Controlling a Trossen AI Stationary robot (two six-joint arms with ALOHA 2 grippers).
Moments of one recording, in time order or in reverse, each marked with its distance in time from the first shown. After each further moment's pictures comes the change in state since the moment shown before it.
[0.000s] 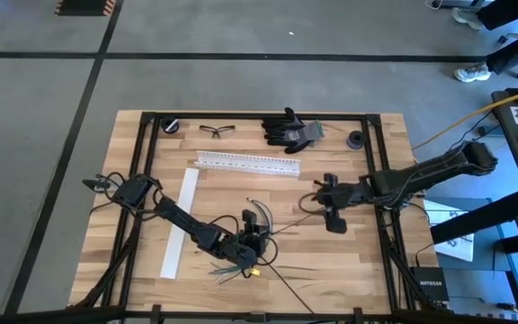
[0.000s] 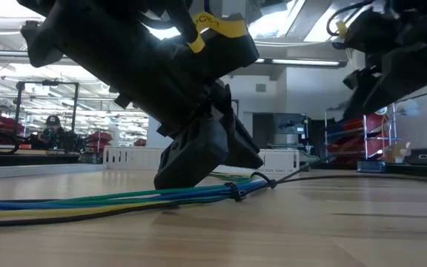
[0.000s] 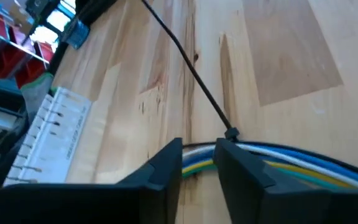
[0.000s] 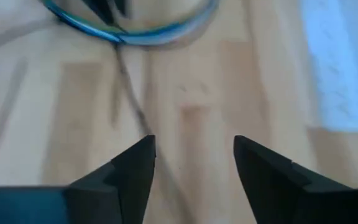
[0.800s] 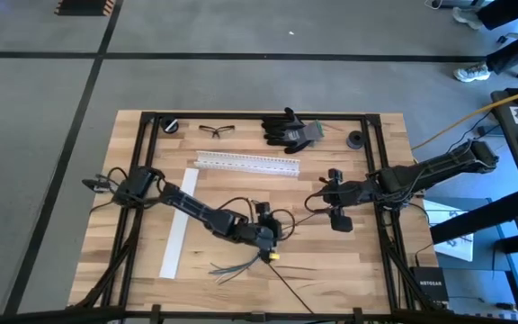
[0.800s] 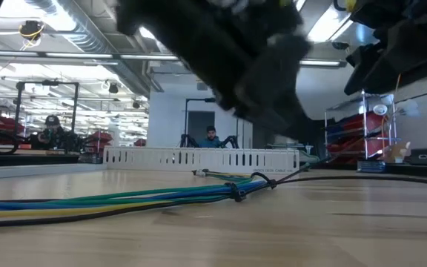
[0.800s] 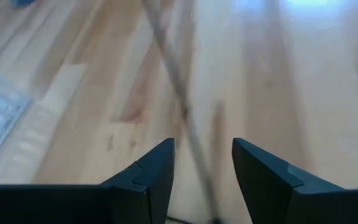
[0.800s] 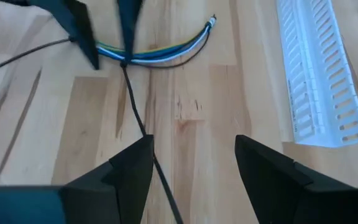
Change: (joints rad) left arm 0.142 -0.008 0.190 -0.147 0.331 -0.314; right arm 0.037 -0.074 0.104 -0.164 0.068 -0.027
